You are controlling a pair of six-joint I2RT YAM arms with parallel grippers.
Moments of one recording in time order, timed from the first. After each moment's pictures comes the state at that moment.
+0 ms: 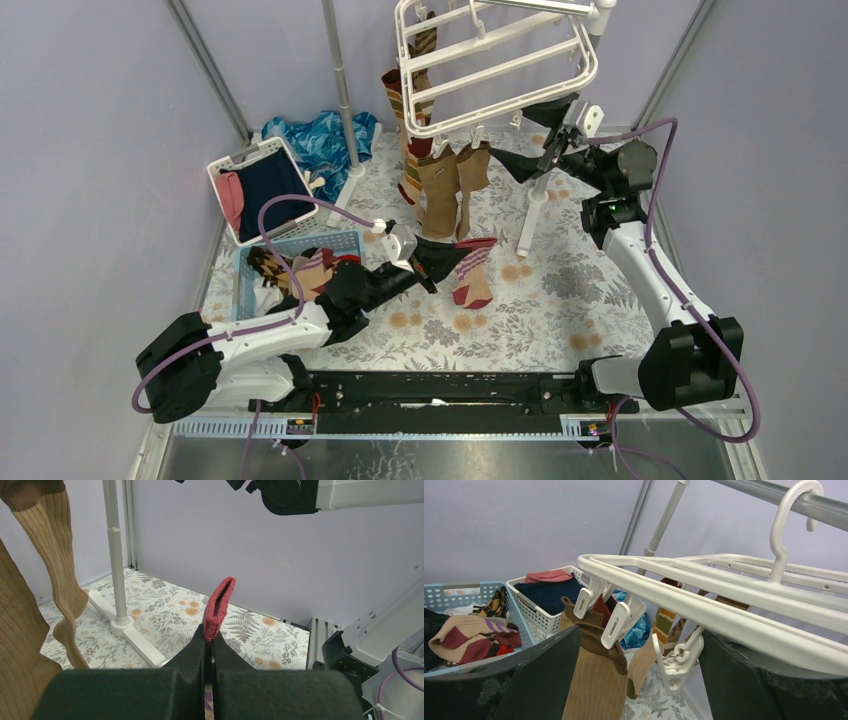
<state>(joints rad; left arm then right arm) -0.97 1.18 0.53 0.97 0.10 -0.18 0.16 1.31 1.08 0.74 -0.94 0.03</state>
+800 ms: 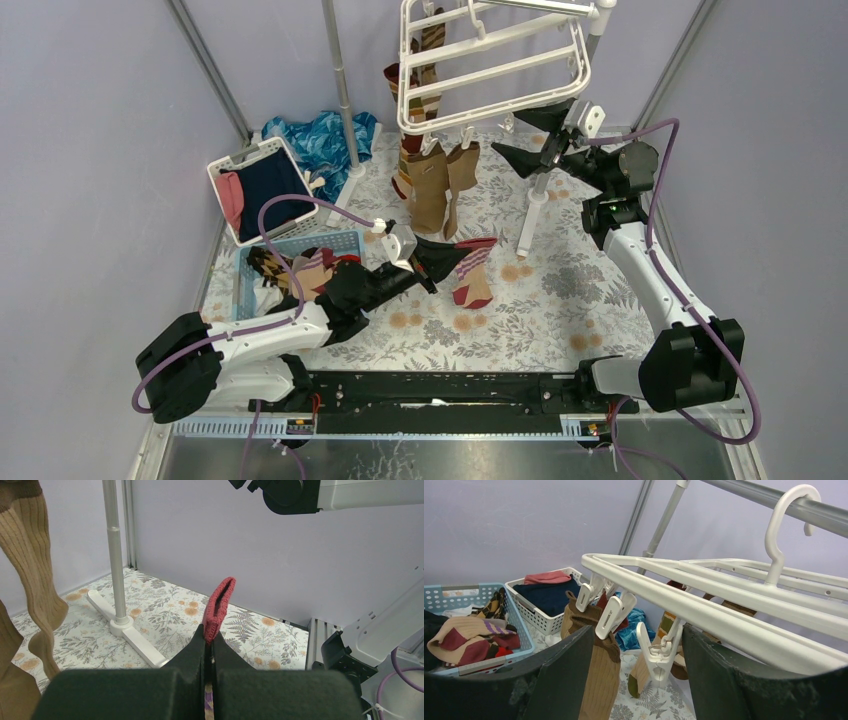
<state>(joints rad) -0.97 1.18 0.53 0.97 0.10 -0.19 0.16 1.30 1.08 0.74 -0.93 0.03</state>
